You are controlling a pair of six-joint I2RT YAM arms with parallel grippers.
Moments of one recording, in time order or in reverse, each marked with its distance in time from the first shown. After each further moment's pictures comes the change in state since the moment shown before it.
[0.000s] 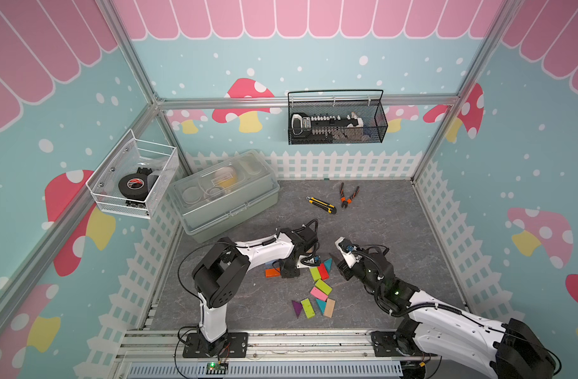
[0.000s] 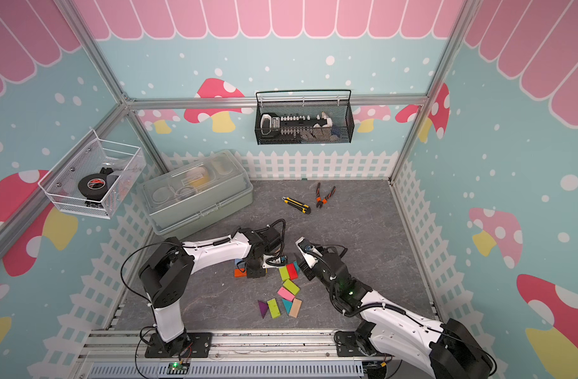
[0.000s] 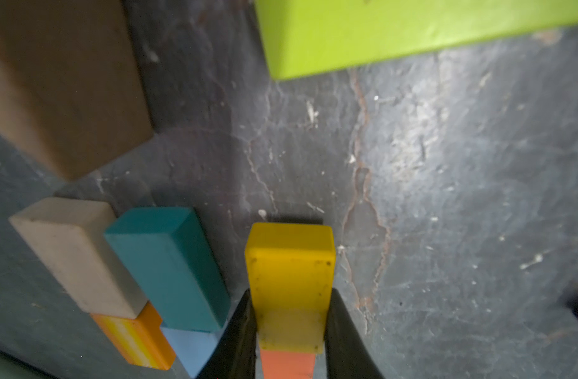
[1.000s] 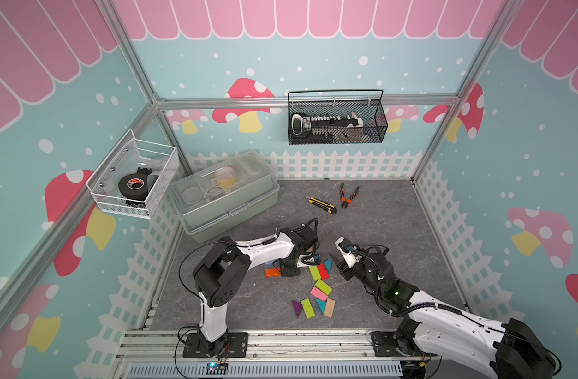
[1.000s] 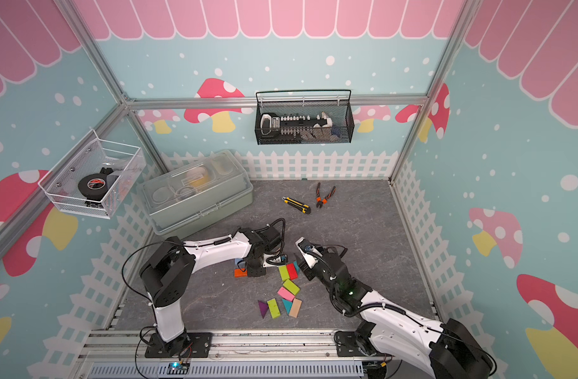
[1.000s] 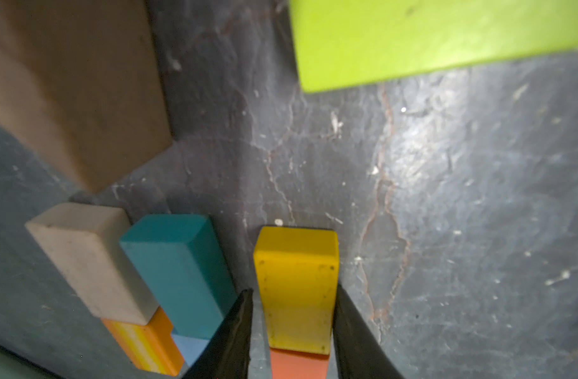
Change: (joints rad) left arm 0.005 0.002 -0.002 0.032 -0.013 0.002; right arm 0.000 0.000 -0.001 0.002 -0.002 0.000
